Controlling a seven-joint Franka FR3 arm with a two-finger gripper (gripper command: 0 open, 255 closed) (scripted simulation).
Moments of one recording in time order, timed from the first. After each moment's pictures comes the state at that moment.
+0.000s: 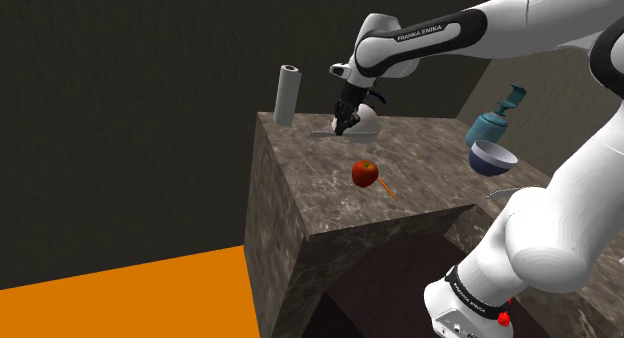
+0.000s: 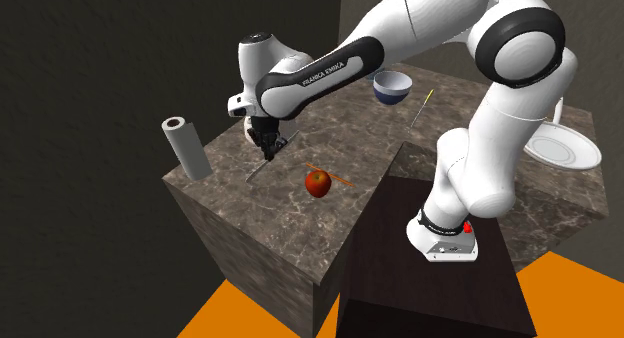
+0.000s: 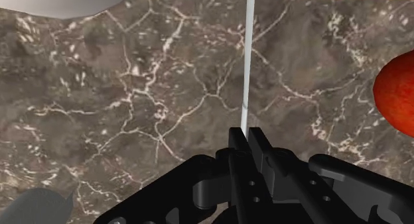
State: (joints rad) arm 0.19 -0.02 -0.26 -2.13 0.05 2.14 -1.28
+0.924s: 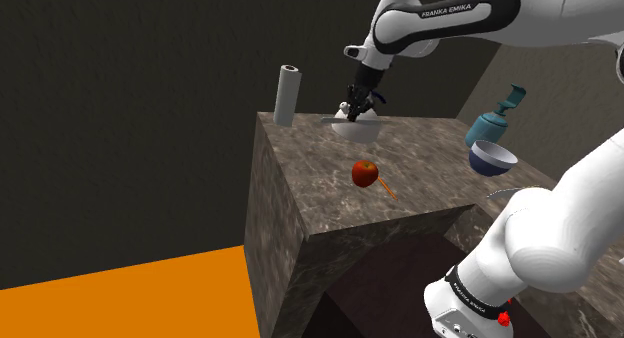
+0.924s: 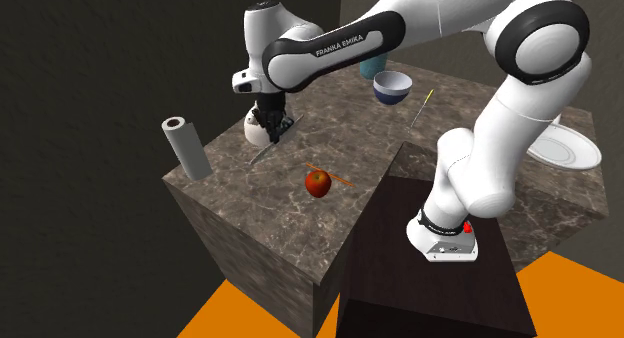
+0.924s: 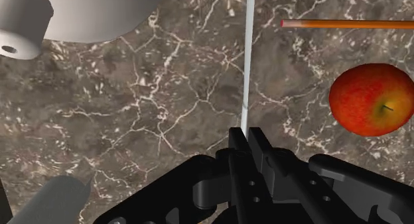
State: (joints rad) arm 0.17 -0.11 -0.27 -2.09 0.02 2.00 -1.29
